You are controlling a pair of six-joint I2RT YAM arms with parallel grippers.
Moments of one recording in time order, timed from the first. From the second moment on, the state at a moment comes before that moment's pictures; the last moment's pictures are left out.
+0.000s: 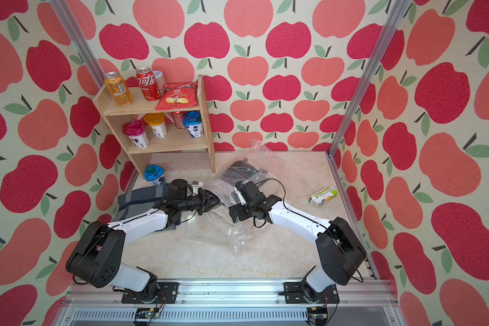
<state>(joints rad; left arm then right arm) -0.40 1.48 0.71 0.28 0.69 -1.35 0.82 1.56 1.06 -0.44 -0.03 0.27</state>
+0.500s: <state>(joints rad) -0.40 1.41 0.67 0.27 0.69 -1.34 0.75 1.64 1.09 -0.44 -0.12 0.35</state>
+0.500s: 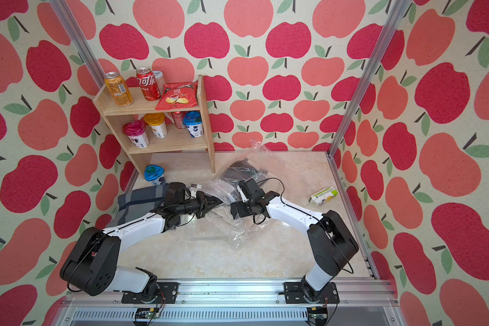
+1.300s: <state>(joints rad) -0.39 1.04 0.55 -0.05 0.64 -1.32 0.72 1.84 1.27 -0.49 -0.20 0.45</state>
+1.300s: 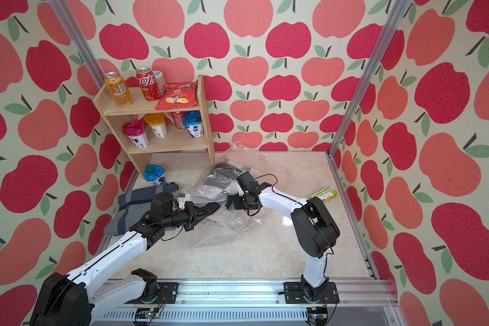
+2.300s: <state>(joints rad) -0.37 1.15 0.57 -0.02 0.66 -1.26 0.61 1.39 1.22 -0.41 -0.07 0.28</state>
